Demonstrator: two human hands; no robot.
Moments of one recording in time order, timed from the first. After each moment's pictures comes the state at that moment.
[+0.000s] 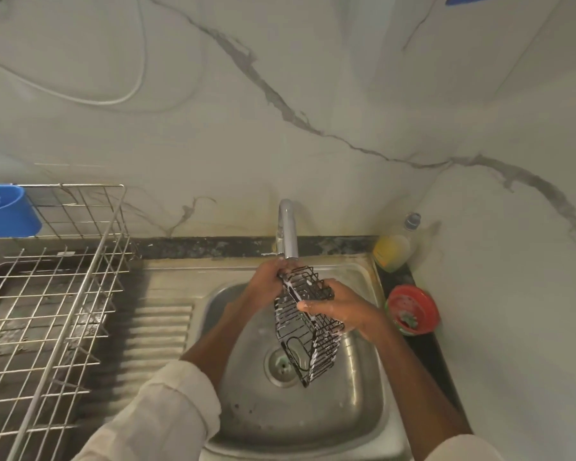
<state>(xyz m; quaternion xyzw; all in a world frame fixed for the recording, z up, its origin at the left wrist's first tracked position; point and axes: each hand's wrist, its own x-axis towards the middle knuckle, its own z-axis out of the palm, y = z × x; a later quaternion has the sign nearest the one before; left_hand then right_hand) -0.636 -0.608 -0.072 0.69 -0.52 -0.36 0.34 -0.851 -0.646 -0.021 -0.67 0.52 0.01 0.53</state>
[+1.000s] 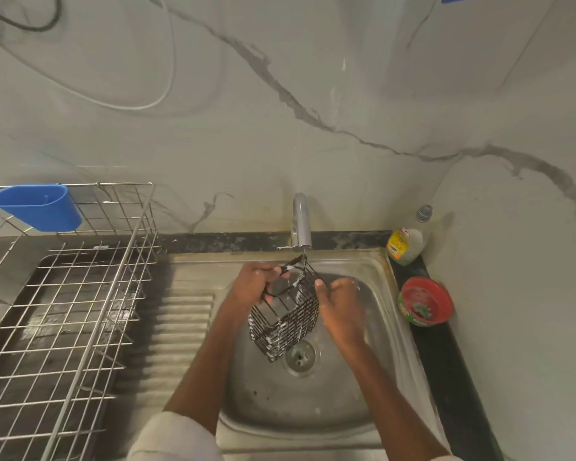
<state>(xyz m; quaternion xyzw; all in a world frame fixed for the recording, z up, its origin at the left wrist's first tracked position) -0.623 -0.533 -0.018 0.71 -0.28 -0.46 0.45 -0.819 -0.577 -0.032 -0.65 0.62 -0.23 0.37</state>
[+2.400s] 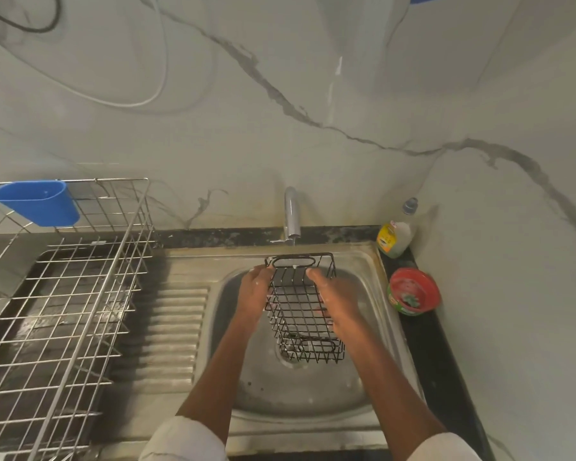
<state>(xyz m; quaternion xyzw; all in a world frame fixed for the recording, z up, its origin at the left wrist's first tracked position) -0.677 -0.510 -0.028 0.71 -0.22 -0.41 0.53 -0.830 -0.574 -0.012 -0.45 0.62 -0.22 0.60</state>
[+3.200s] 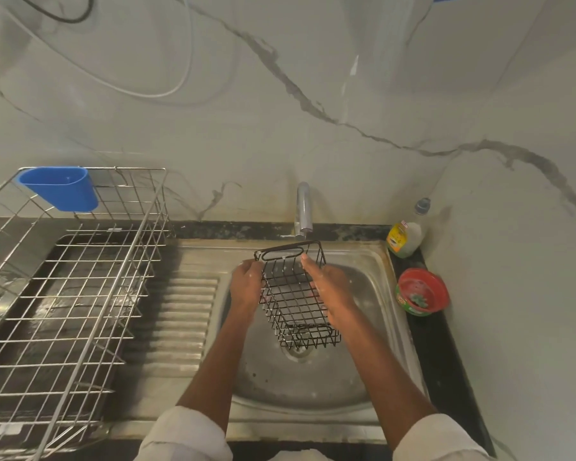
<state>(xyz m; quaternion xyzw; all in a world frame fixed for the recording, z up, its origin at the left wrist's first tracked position) -0.654 -0.495 -0.037 0.75 -0.16 -0.33 0.55 -0.810 -0.563 0.009 -0.53 0.55 -0.22 0.61</state>
